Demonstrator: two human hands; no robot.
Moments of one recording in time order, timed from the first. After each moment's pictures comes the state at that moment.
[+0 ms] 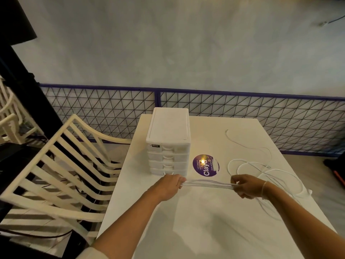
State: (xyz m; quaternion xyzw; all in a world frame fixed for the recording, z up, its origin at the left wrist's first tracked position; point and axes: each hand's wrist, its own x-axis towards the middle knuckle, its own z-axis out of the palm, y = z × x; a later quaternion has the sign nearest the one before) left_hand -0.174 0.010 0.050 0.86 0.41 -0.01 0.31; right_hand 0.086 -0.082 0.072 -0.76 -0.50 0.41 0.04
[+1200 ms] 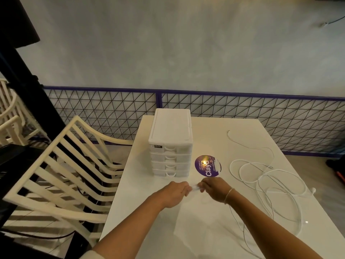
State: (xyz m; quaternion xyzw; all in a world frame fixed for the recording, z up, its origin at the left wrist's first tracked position) left_hand -0.177 -0.002 0.047 0.84 0.40 -0.08 0.36; right_hand -0.008 -0.058 0.059 -0.71 -0.65 0.26 0.05
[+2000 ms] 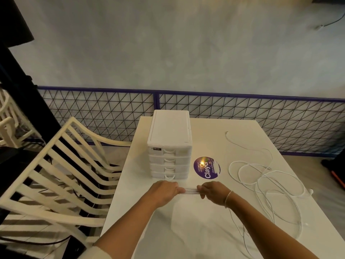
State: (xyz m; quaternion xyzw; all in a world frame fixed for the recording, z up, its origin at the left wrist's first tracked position) left_hand -0.188 0.022 0.037 0.88 0.40 -0.10 0.22; right_hand -0.011 -0.055 0.058 -0.73 -0.59 0.33 0.06
